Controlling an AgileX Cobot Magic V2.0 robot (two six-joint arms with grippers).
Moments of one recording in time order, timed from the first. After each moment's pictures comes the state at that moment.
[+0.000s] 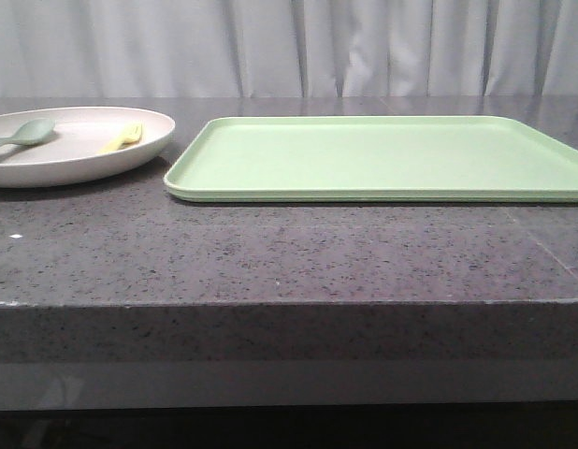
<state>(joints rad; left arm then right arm) 0.27 1.86 -1.36 -0.85 0.80 0.53 0.01 0.51 -0.66 0.00 0.59 0.01</state>
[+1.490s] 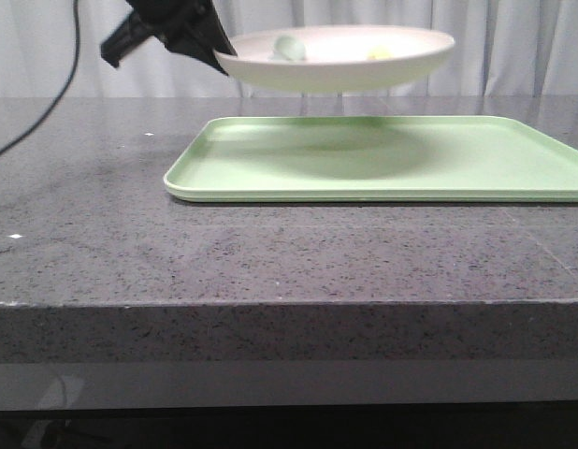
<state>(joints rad) -0.37 1.96 -1.74 -0.49 0.66 -0.21 0.01 0.51 -0.66 0.00 0.60 0.01</state>
